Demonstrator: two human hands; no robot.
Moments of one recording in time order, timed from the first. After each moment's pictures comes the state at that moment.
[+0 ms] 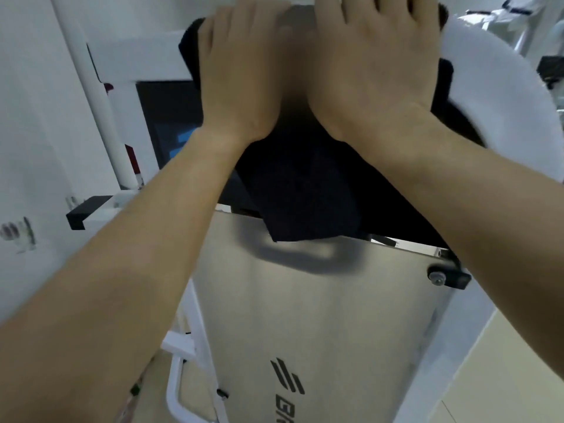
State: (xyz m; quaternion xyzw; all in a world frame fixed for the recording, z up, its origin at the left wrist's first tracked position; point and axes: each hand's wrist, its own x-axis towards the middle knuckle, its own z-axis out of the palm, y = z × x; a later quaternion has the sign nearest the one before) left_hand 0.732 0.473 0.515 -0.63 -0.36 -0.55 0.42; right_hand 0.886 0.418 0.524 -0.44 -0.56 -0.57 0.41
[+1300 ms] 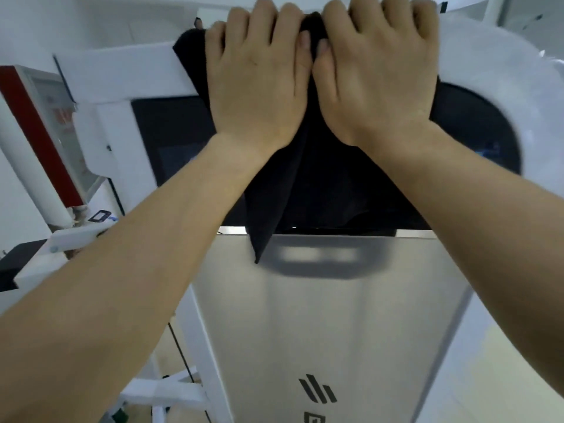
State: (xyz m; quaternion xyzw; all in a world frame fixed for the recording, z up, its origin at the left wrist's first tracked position) left_hand 0.709 0.487 0.521 -0.62 -0.33 -0.56 0.45; right_hand 0.845 0.435 0.521 -0.49 -0.50 -0.62 0.37
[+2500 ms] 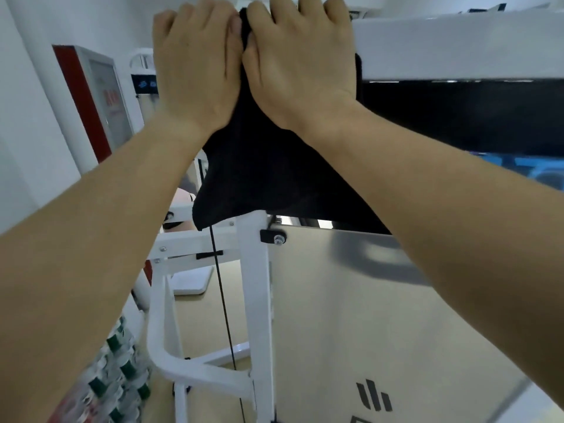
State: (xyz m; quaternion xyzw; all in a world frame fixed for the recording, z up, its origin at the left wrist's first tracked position) left_hand 0.505 0.563 0.528 -0.65 -0.39 -0.51 0.40; right_hand 0.647 0.520 0.530 -0.42 -0.57 -0.58 0.40
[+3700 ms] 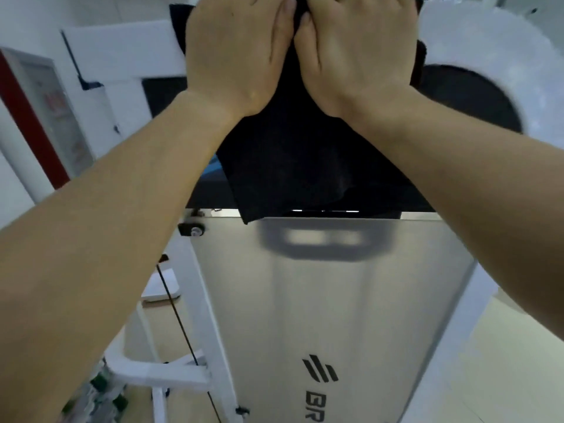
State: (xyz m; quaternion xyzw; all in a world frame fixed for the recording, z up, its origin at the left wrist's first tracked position) left_hand 0.668 0.511 0.539 -0.69 -0.22 -0.56 0.41; right_hand 0.815 0.446 0.535 -0.49 -0.52 -0.59 0.38
